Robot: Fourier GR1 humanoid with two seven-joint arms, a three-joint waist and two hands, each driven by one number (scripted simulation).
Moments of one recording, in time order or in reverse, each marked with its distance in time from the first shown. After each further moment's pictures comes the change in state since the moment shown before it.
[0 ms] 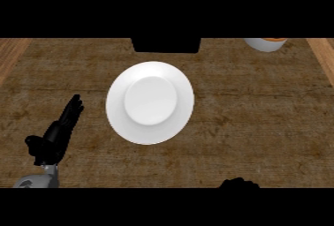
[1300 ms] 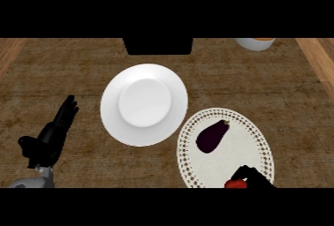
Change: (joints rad) left arm 0.024 0.021 -0.001 -0.041 0.021 0.028 0.038; right arm 0.185 0.111 -0.403 0.273 -0.473 -0.183 -0.204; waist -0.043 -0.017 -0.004
